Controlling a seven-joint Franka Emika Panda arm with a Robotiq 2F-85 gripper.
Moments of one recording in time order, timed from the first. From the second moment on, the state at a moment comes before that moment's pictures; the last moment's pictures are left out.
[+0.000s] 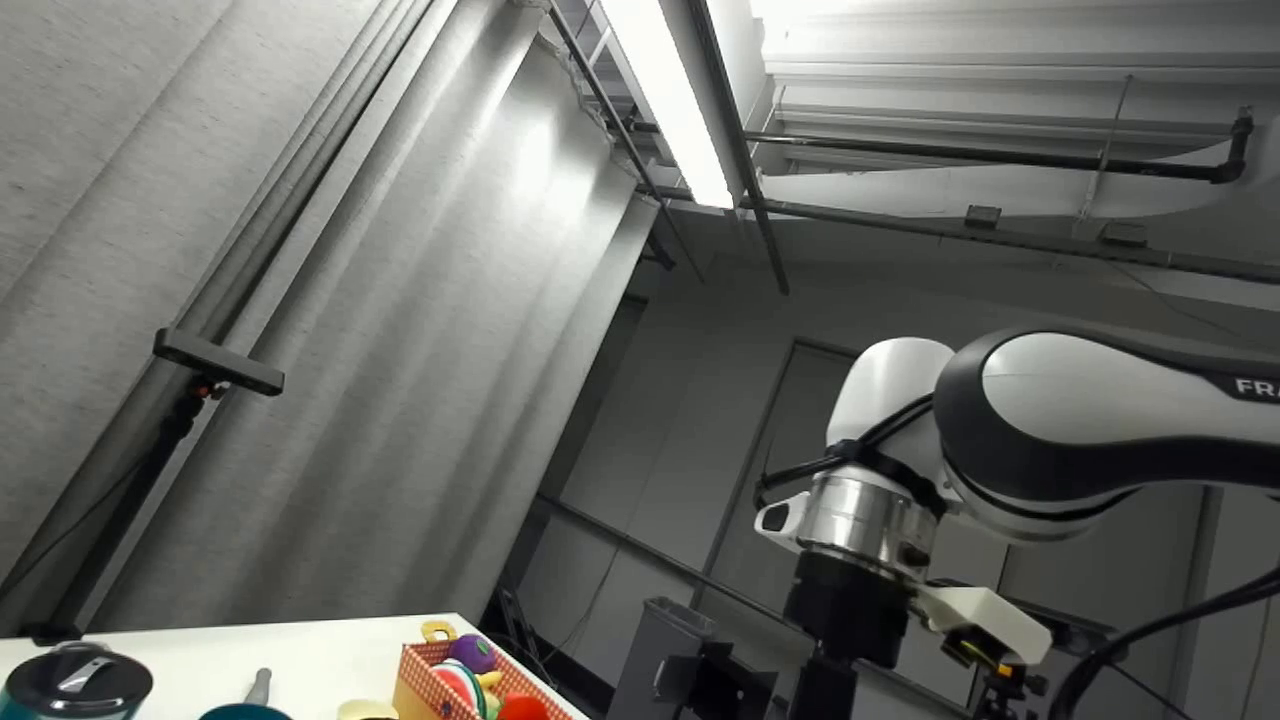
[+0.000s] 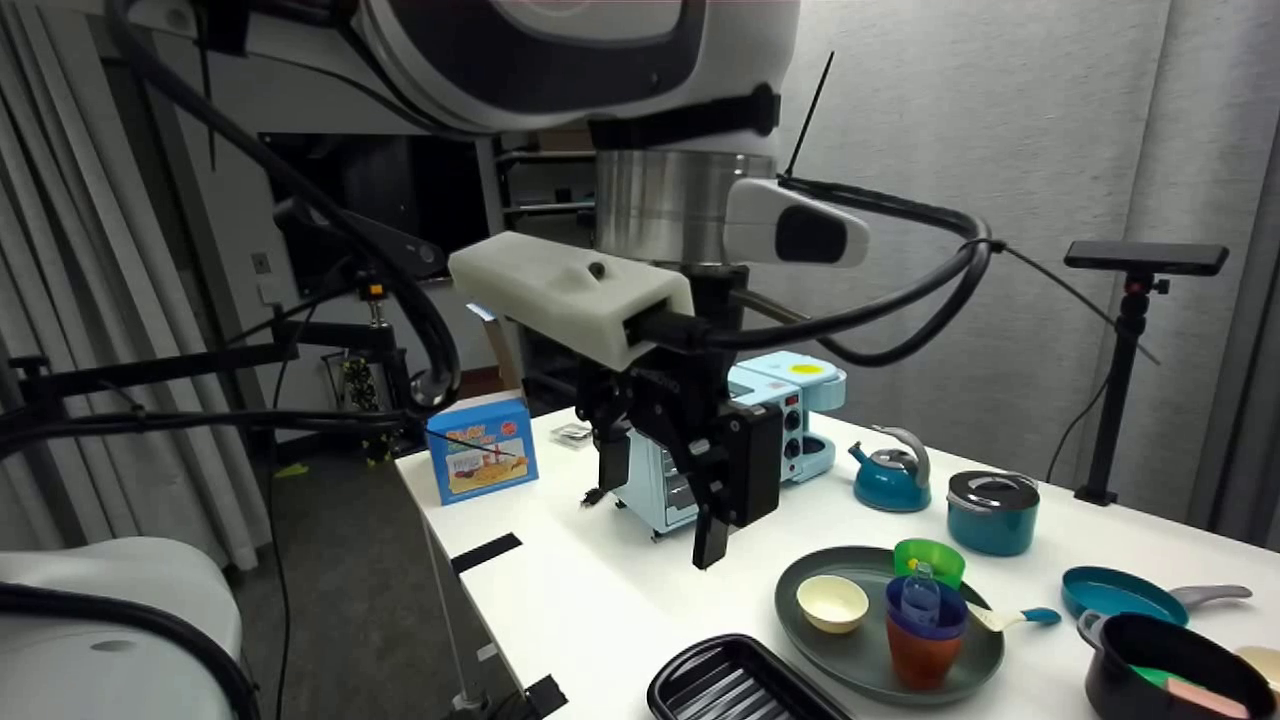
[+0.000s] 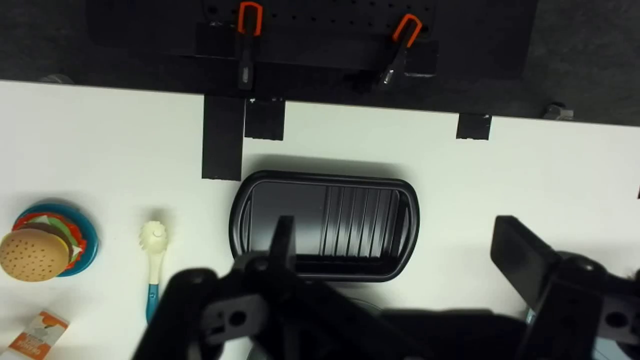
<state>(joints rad) -0.01 -0.85 -0.17 -2.59 0.00 1.69 -0.19</state>
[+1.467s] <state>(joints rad) -0.04 -0.78 -0.21 -2.31 -0.06 1.58 -0.21</state>
